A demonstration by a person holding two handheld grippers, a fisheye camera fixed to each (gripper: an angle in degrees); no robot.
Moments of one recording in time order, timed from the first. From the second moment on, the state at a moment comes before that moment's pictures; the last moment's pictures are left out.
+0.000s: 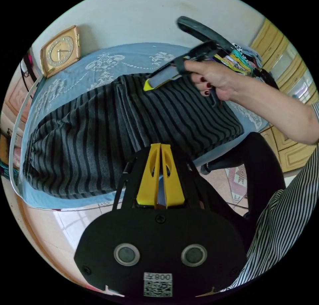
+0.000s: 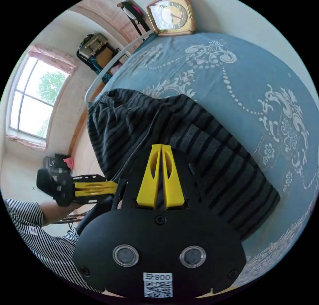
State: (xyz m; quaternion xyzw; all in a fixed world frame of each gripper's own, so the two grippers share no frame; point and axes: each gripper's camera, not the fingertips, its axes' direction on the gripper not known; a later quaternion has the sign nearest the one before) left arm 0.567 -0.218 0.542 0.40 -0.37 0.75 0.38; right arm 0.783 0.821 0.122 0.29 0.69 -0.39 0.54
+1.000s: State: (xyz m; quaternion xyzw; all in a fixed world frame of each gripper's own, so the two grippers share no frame) left arm 0.487 -0.158 0.834 0.27 -0.39 0.84 0.26; right arm 1.039 0.944 -0.197 0.45 0.39 -0.34 0.73
